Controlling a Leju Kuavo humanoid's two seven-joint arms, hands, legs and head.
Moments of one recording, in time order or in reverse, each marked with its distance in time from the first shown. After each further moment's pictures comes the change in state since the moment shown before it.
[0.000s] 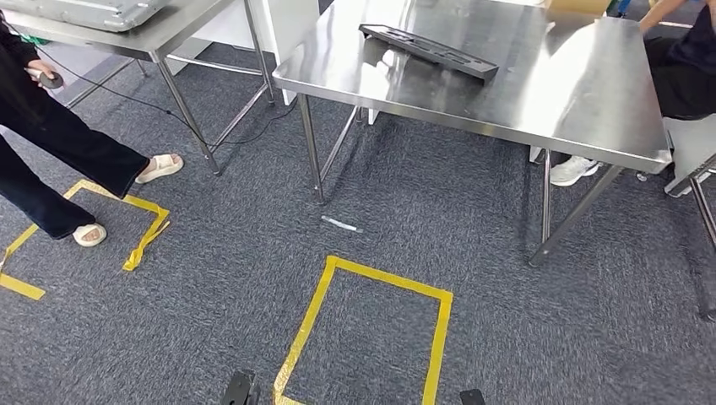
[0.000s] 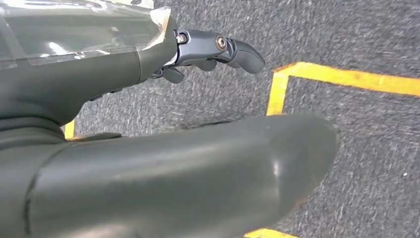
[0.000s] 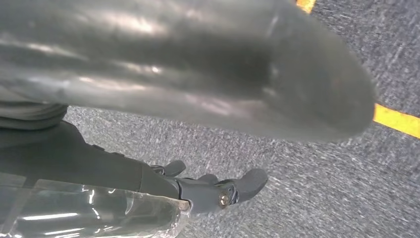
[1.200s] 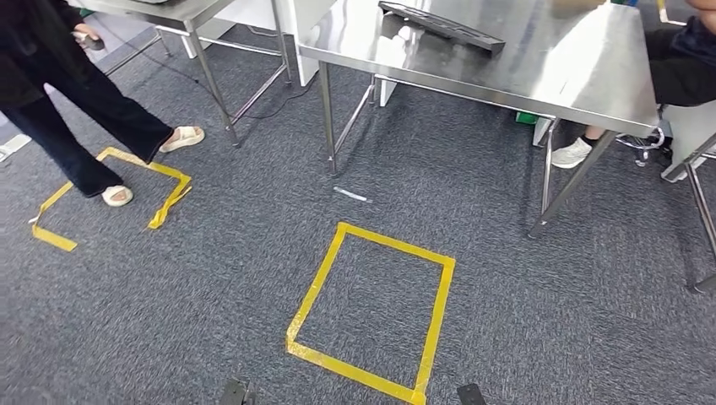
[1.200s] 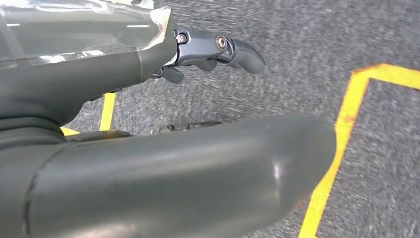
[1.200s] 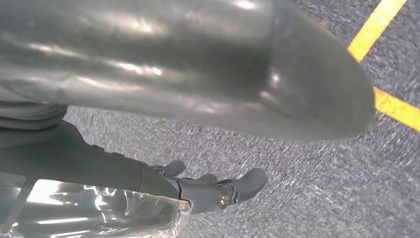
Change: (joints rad) left arm 0.025 0.003 0.001 -0.010 0.044 0.020 -0.030; right arm -0.018 -0.033 0.083 -0.001 0.019 0.007 0.018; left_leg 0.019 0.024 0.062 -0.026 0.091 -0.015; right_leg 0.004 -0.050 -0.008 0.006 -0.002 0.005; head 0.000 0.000
